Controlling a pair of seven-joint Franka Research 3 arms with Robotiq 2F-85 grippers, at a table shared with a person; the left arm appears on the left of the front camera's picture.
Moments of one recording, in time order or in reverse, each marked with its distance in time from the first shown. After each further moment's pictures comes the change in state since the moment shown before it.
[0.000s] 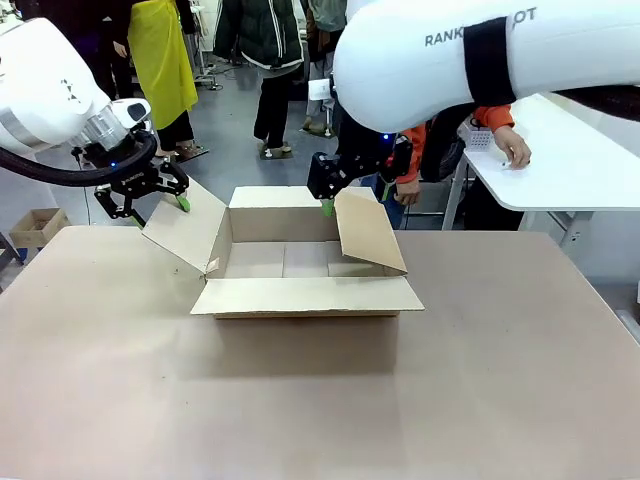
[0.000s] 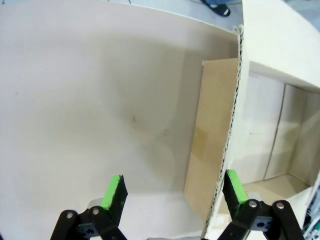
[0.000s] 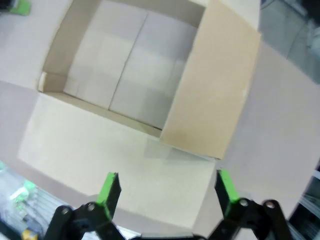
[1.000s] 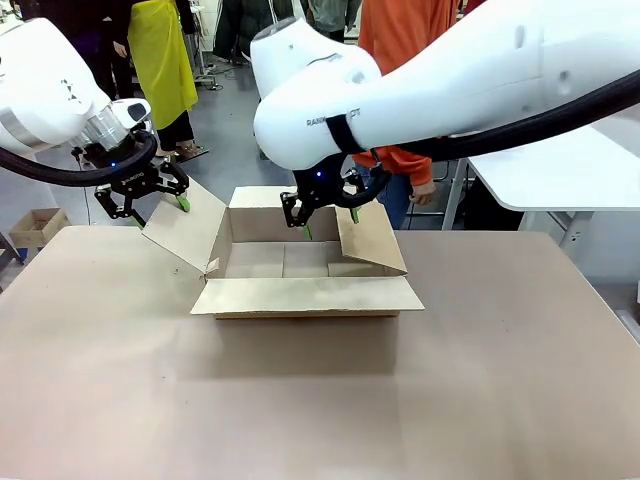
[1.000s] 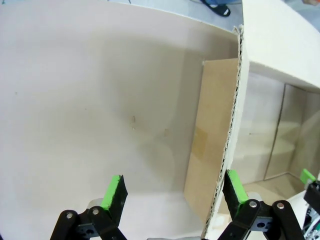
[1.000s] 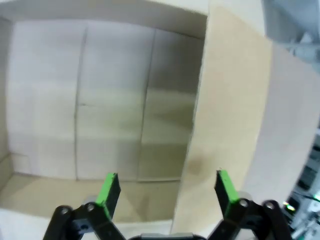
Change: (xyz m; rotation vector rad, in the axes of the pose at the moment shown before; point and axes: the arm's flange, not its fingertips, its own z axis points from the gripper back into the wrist) left arm 0.000 0.000 0.000 0.000 0.000 0.000; right arm 0.110 0.030 -0.144 -0.276 0.213 -0.185
